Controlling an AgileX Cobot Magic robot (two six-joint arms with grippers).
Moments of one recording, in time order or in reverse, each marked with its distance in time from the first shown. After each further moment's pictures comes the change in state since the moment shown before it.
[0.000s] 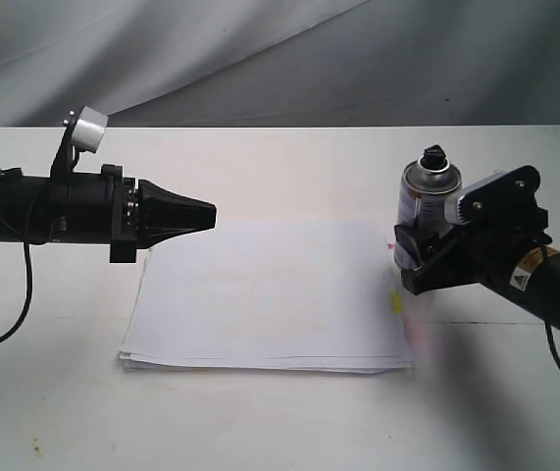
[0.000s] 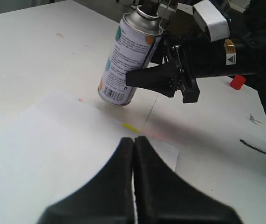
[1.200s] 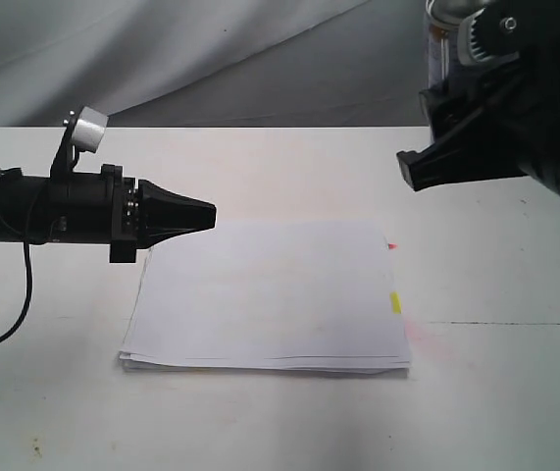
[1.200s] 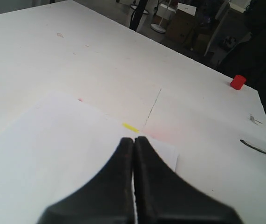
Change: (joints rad) left arm 0.000 0.000 0.000 -0.002 0.000 0.002; right arm 0.542 -0.687 -0.197 -1.417 1.449 1.567
